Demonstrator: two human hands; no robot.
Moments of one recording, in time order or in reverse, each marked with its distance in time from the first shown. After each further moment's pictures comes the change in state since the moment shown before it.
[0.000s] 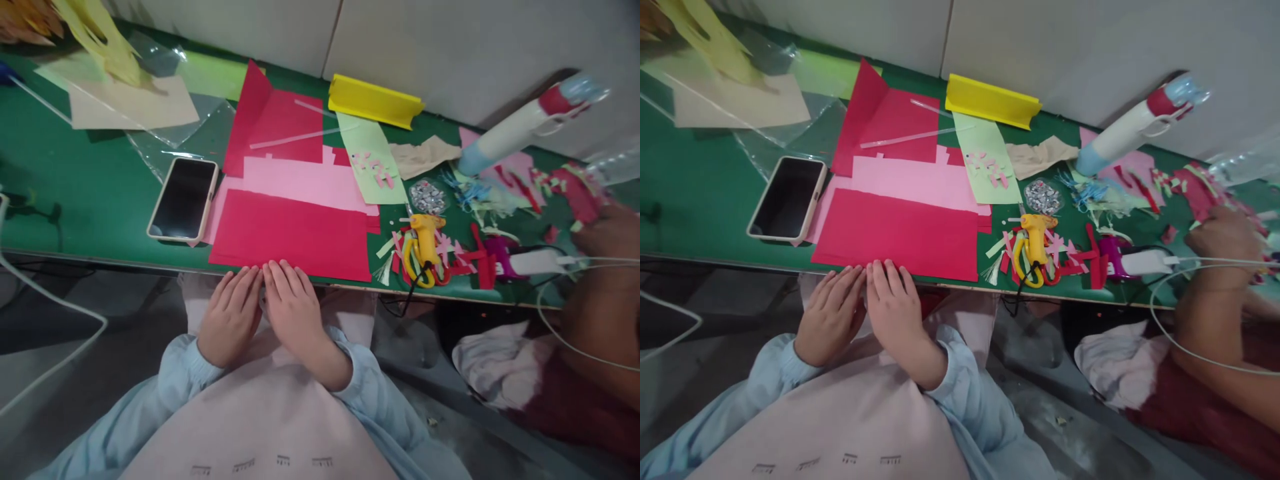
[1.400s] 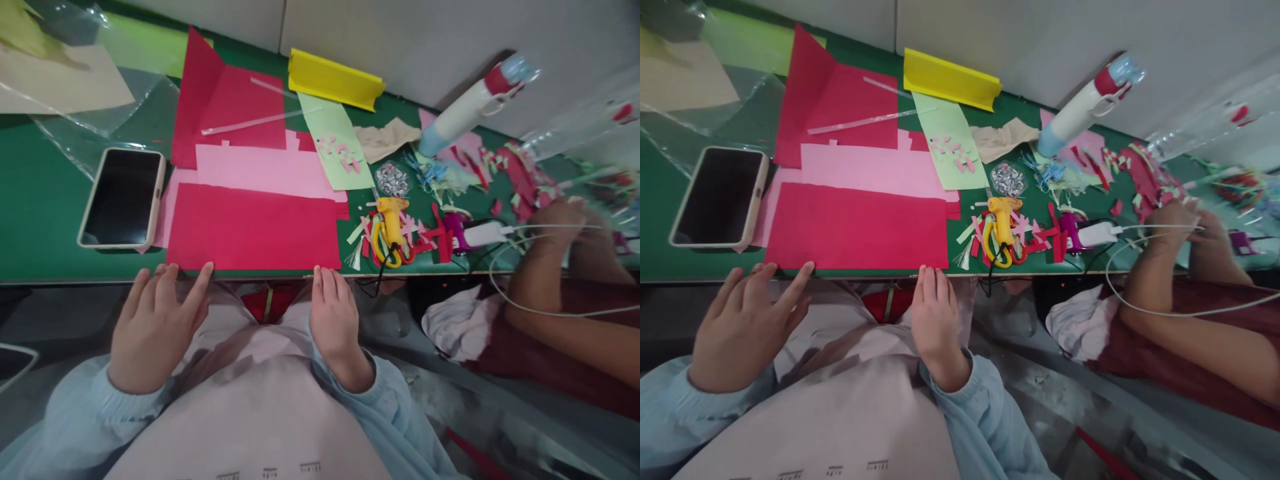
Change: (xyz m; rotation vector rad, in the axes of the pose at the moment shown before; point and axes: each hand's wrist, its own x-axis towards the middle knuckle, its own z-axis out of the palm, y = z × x) left_hand 0.007 -0.032 -0.038 0.049 -0.186 -0.109; right_hand -0.065 0.053 -0.024 -0.220 -0.081 0.404
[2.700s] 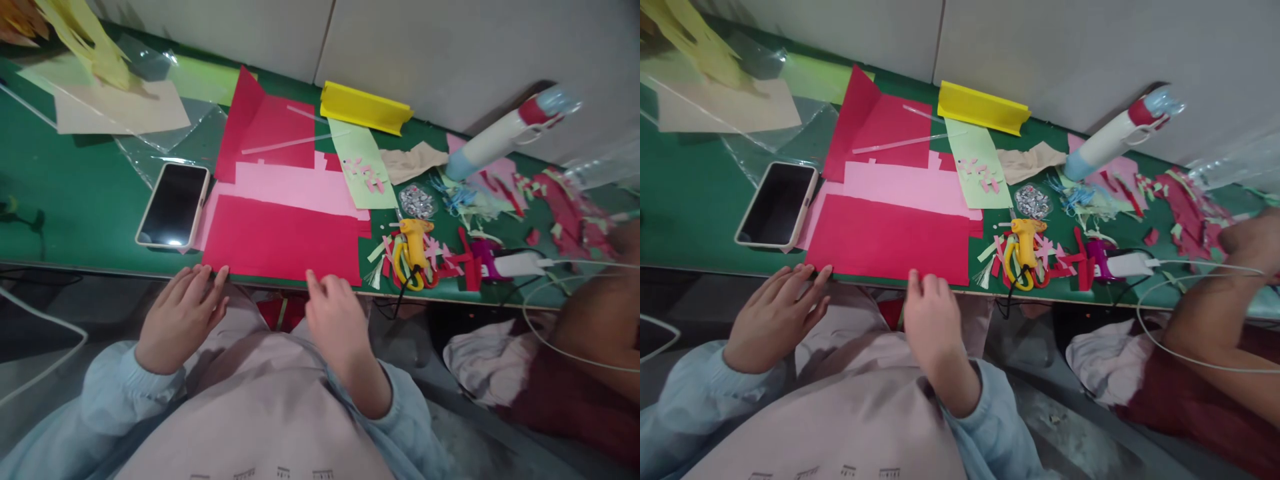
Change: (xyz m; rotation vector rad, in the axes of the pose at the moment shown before) left_hand -0.001 -0.018 0.006 0.173 0.087 0.152; right_hand 0.050 -0.020 -0.048 0.112 -0.358 -0.129
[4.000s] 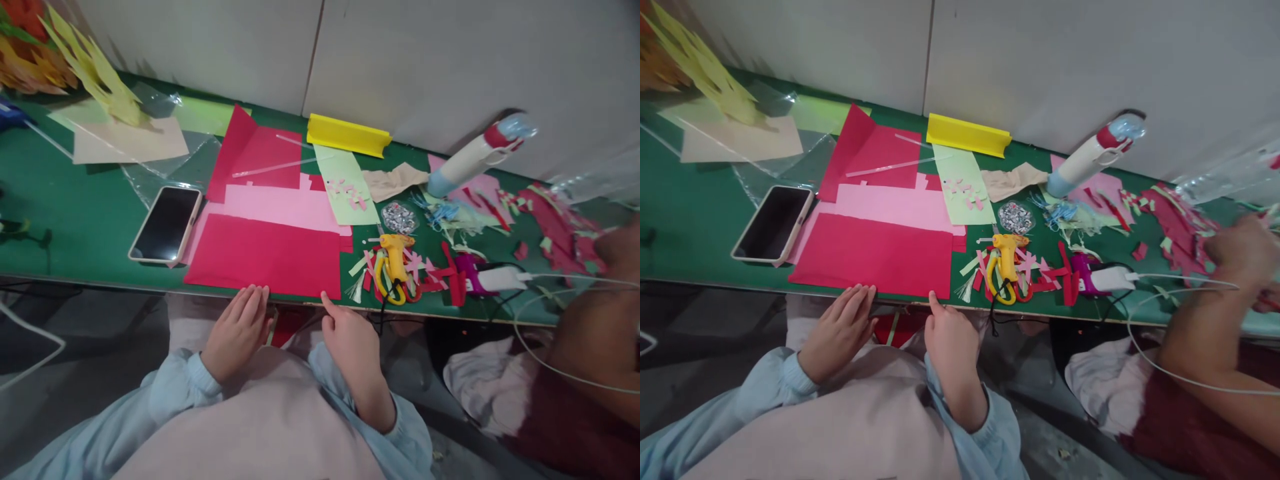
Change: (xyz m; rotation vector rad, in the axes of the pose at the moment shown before) left_hand 0.043 0.092 0.014 -0.096 0.079 0.047; right_hand -0.018 0.050 -0.002 0.126 -0.183 0.336
